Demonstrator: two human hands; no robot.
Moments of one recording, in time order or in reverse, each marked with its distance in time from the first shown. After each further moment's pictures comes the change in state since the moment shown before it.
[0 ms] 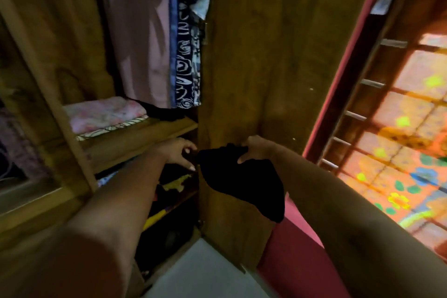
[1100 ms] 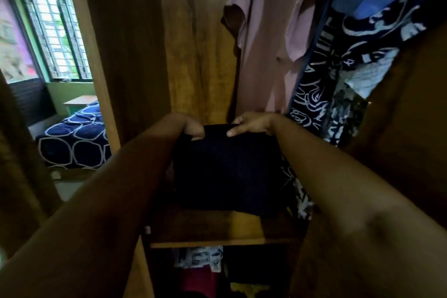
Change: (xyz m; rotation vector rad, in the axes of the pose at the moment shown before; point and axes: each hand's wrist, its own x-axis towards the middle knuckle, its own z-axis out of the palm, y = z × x) left_hand 0.020 -0.159 -0.275 -0.143 0.200 -0.898; right_hand 0.319 -0.242 -0.234 0.331 -0.253 -0.843
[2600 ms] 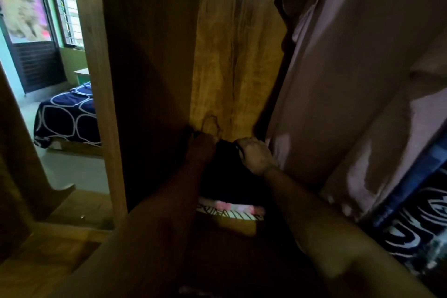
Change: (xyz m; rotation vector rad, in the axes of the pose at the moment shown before) left_hand 0.157 -0.064 0.073 0.158 0.717 0.102; right_hand 0.159 0.067 0.072 -0.804 0.512 -0.176
